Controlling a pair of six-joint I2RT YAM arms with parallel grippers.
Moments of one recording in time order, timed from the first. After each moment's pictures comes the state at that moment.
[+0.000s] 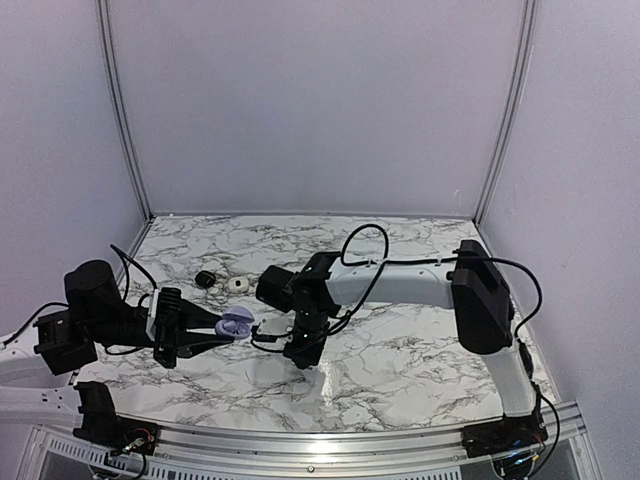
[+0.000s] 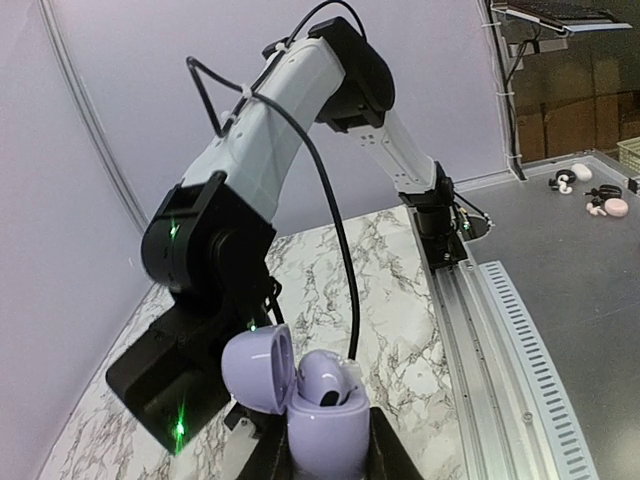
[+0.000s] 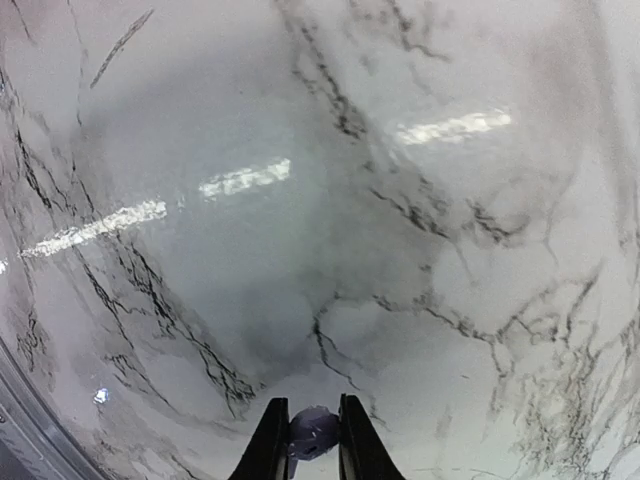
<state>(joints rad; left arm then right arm) -0.96 0.66 0.49 0.06 0.52 0.37 1.11 2.26 1.86 -1.07 -0.09 -0.18</state>
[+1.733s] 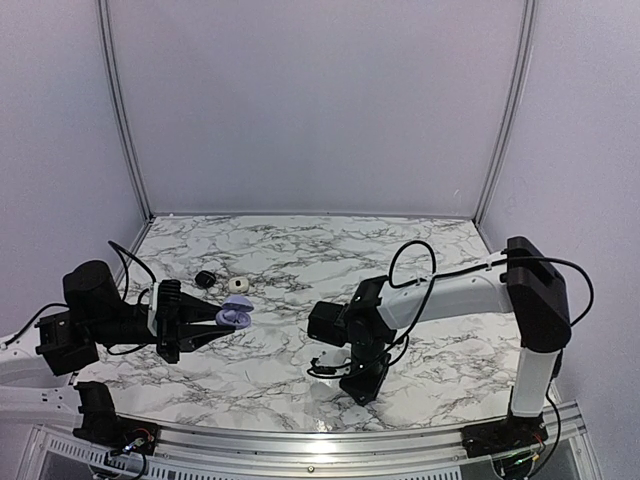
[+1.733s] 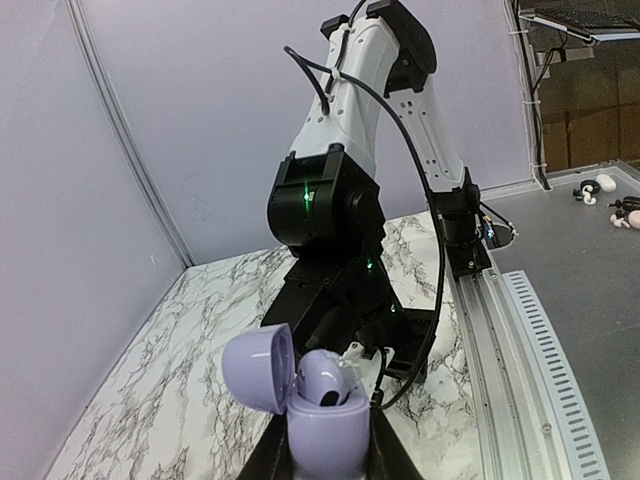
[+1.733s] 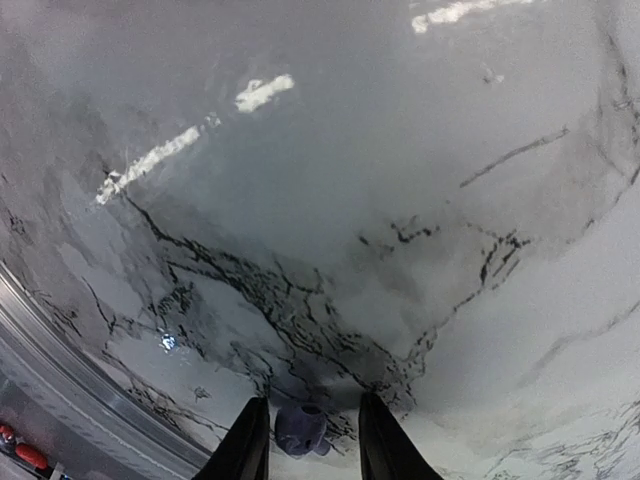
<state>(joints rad) -0.96 0.66 0.48 0.12 0.44 0.34 1.13 1.93 1.31 -1.05 -0.13 0.03</state>
